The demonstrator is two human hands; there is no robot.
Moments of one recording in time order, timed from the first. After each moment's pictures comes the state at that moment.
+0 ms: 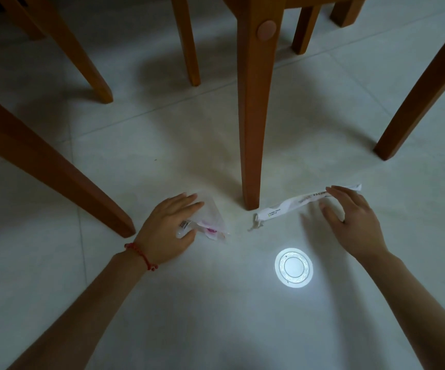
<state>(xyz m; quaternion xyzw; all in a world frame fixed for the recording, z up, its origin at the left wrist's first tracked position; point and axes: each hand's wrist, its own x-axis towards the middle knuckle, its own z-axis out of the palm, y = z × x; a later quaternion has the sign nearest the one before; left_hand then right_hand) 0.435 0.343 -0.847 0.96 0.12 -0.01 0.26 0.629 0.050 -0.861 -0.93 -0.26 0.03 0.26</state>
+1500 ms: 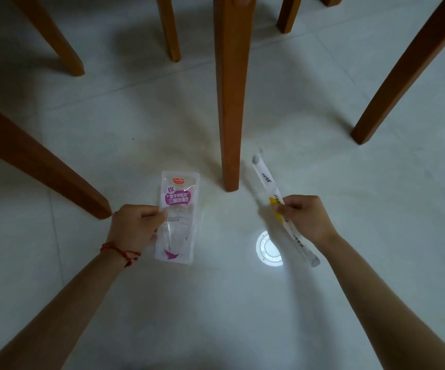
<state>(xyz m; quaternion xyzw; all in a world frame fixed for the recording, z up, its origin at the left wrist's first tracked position) 0.417 0.319 -0.848 0.77 0.43 0.01 0.47 0.600 0.073 -0.854 -0.83 -0.06 0.31 0.45</state>
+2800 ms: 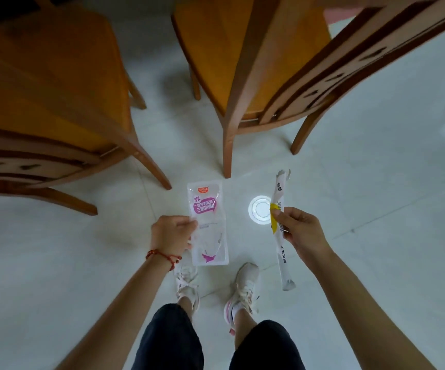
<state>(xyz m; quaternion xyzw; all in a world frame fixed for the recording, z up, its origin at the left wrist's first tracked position) 0.339 0.226 -0.377 0.69 0.51 -0.07 0.52 0.479 0.029 -0.360 -0.68 0.16 0.41 0.58</state>
